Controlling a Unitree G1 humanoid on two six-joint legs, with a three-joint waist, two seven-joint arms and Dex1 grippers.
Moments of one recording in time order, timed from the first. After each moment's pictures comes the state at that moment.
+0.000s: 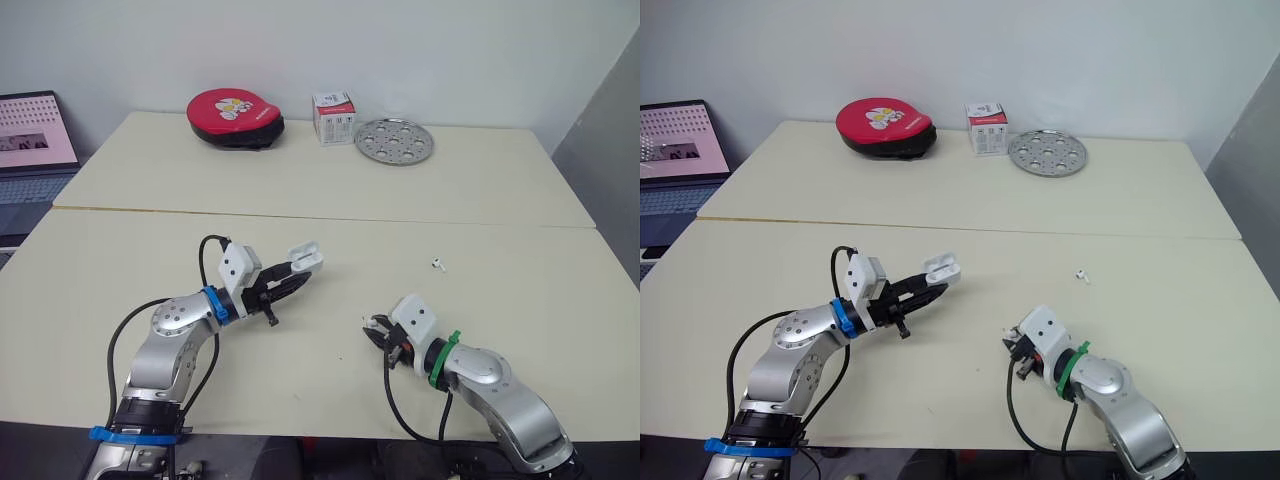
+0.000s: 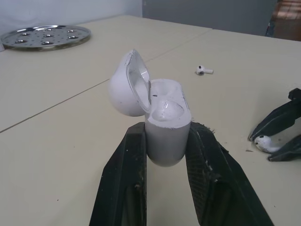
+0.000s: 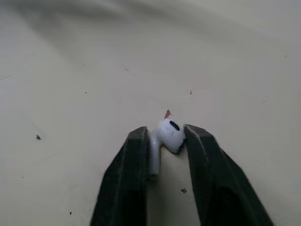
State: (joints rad) left arm -0.25 0.48 0.02 -0.02 -0.37 0.17 -0.93; right arm -0.04 -0.40 0.32 -0.49 0.10 0.66 0.48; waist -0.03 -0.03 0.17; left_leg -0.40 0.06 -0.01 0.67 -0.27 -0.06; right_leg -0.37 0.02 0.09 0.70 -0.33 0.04
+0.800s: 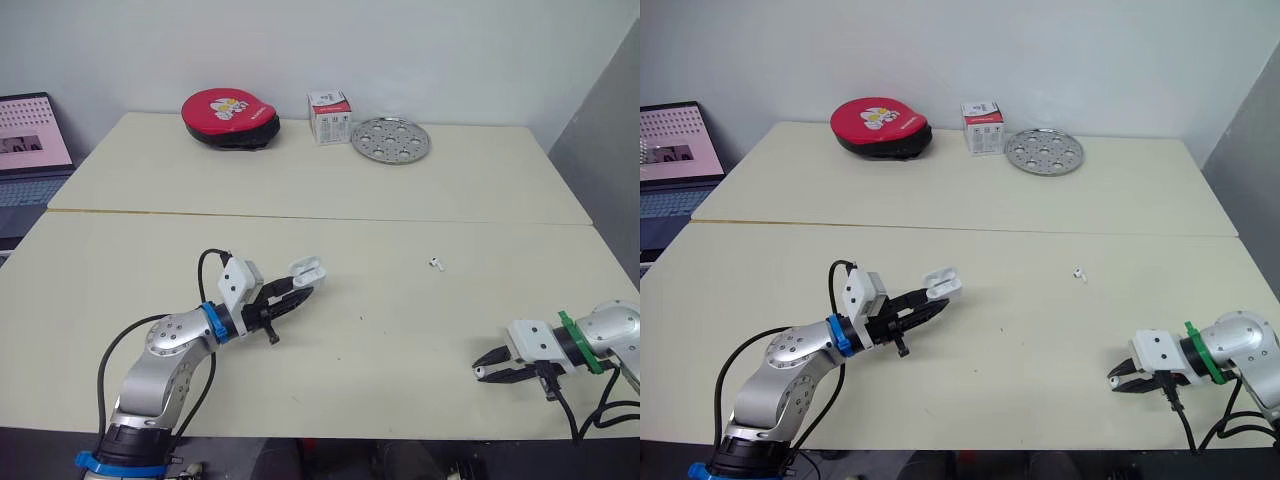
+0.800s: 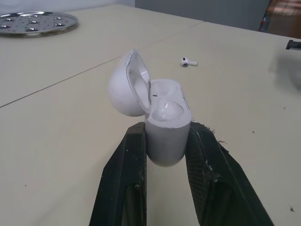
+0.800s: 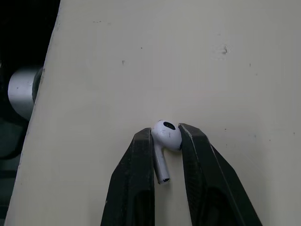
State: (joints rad) left arm -0.12 0.50 0.02 -0.20 -0.39 0.26 -0.87; right arm -0.16 -1.05 0.18 0.09 0.20 -0.17 1.49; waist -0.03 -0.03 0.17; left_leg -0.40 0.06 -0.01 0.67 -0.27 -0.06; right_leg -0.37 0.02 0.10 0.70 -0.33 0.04
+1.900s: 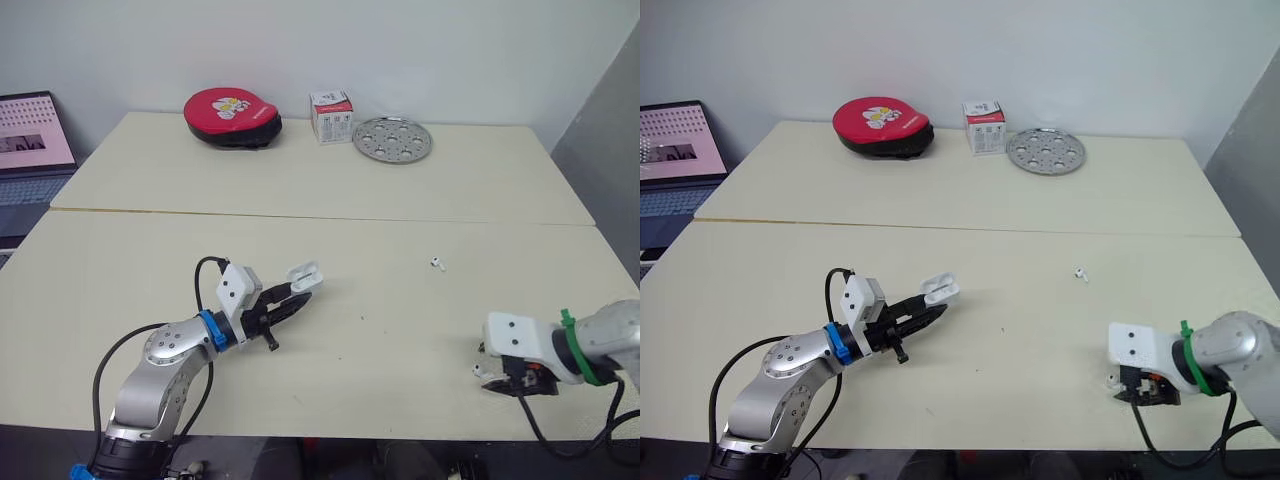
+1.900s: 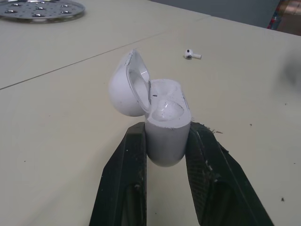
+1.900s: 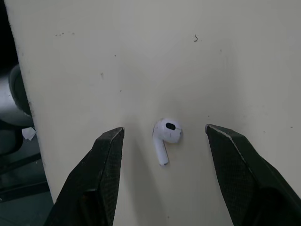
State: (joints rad) left arm -0.07 0.49 0.02 -0.25 -0.40 0.30 -0.83; right arm -0.03 -1.21 0.12 -0.63 0.13 0.75 1.13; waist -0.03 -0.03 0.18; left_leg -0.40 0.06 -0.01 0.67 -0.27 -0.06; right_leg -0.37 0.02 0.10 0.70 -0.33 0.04
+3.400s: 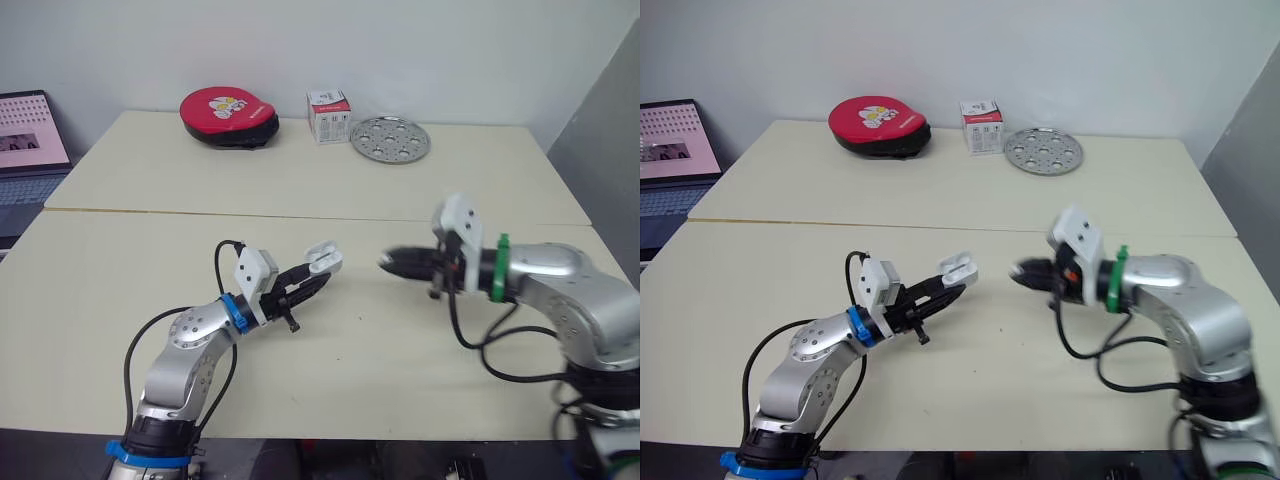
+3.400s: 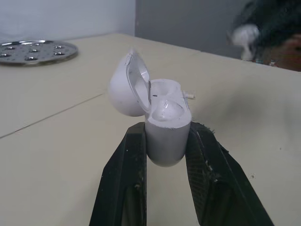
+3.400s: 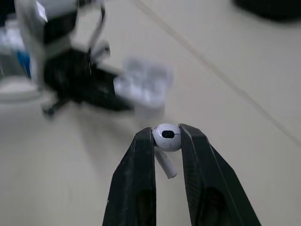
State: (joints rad) left arm -0.19 0.38 -0.03 -0.19 -0.39 0.24 -0.81; right arm -0.57 -0.42 -0.01 -0.52 0.51 1.02 0.77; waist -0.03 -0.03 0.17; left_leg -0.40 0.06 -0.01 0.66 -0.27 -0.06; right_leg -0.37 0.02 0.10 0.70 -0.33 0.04
